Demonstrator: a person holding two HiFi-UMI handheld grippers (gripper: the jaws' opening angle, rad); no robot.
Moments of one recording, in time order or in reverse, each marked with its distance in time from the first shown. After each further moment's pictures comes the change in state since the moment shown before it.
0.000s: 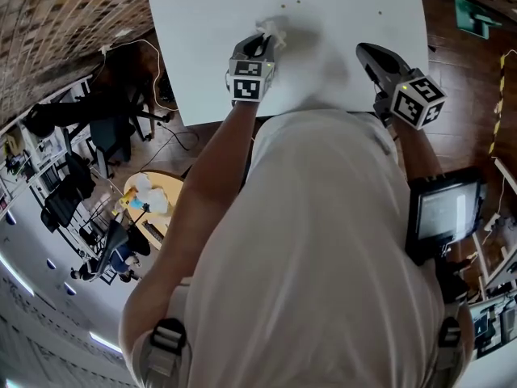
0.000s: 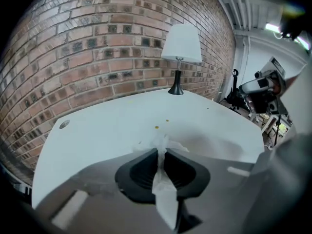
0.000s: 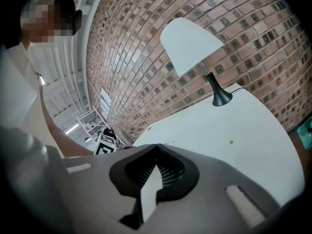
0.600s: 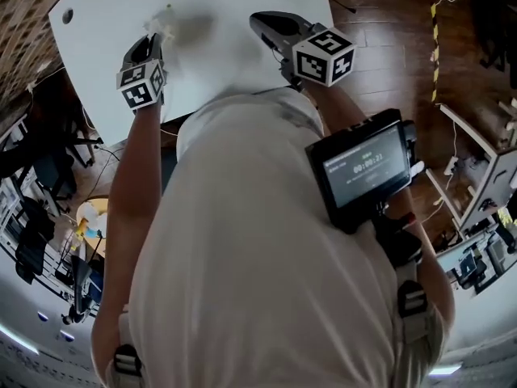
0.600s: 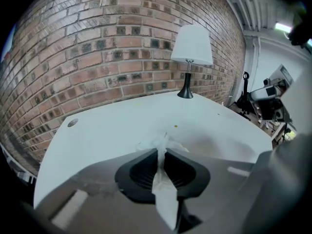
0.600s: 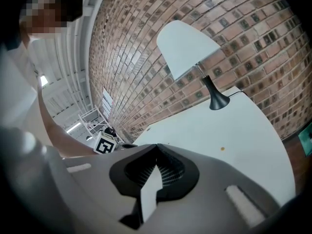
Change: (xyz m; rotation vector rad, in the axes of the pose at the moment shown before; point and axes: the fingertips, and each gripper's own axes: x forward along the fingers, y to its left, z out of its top) left arm -0.010 0.015 0.017 -0.062 -0.042 0.104; right arm -0.009 -0.011 0.004 -0.034 -0.008 0.025
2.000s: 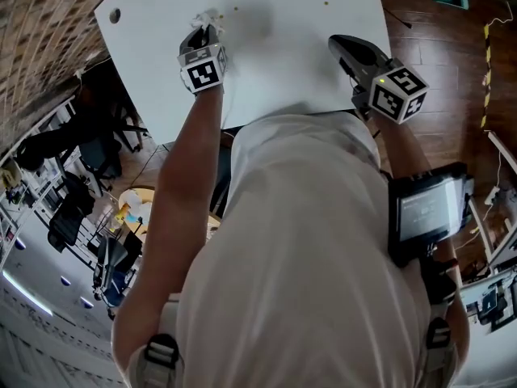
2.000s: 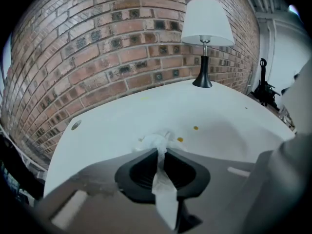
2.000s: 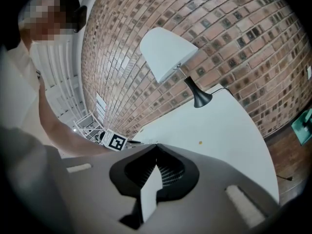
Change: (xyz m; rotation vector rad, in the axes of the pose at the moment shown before) left arm 0.064 0.006 0.007 -0.016 0.100 0.158; right arm -0.043 -0.049 -0.010 0.084 -0.019 -0.047
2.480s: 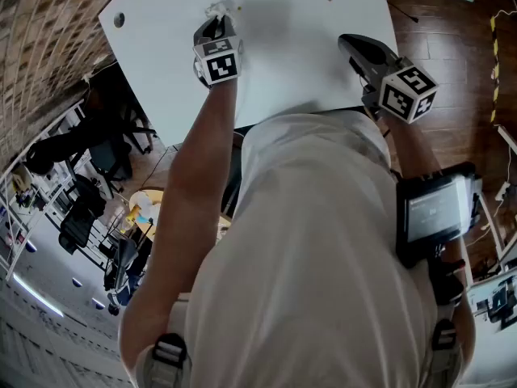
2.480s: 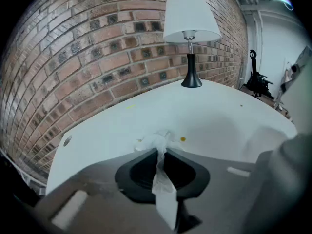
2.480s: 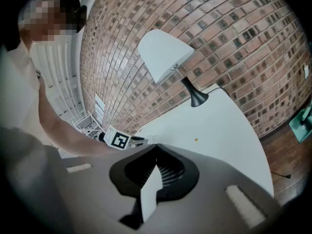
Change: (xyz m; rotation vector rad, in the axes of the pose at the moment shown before) left arm 0.014 -0.026 0.024 0.115 -0.022 -0.019; right arm -0.005 -0.004 -0.002 0.006 -0.009 -0.016
